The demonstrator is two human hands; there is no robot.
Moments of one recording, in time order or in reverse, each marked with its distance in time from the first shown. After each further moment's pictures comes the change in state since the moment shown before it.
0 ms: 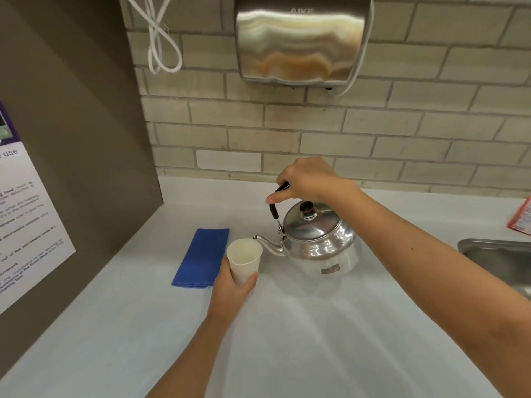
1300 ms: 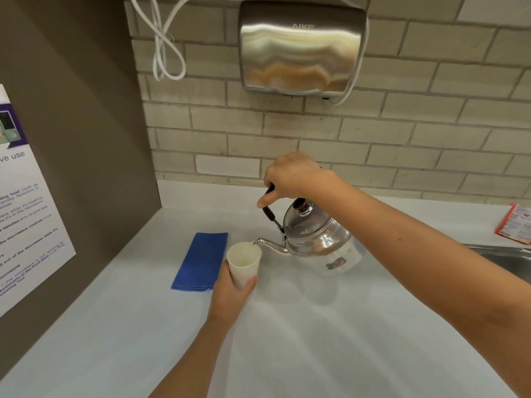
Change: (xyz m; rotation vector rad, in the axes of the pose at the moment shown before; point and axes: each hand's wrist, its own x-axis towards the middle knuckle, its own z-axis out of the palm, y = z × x) left_hand -0.003 0.002 -0.002 0.001 -0.024 -0.037; right_hand 0.006 -0.035 -0.041 -0.222 -0.108 -0.036
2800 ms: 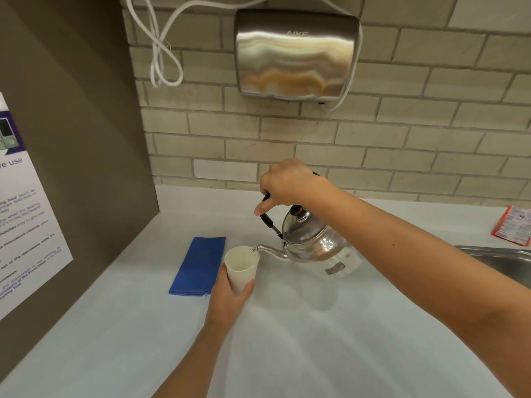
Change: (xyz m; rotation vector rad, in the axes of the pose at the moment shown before) left_hand 0.001 -0.002 0.001 -0.009 0.014 0.013; right_hand -0.003 -0.006 -0.001 -0.040 -0.019 -0.002
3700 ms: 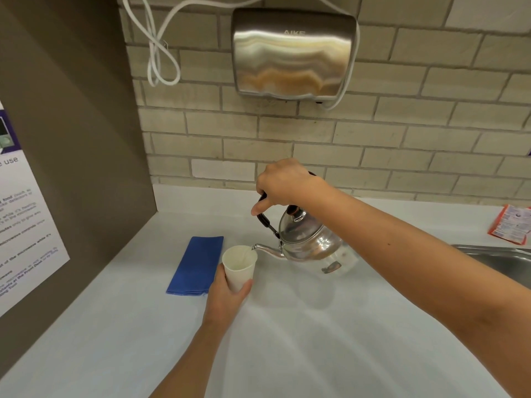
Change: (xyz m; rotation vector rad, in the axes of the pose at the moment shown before) left_hand 0.002 -0.003 0.002 -0.023 0.008 0.009; right_hand 0.000 -0.002 0.001 -0.009 0.014 -0.020
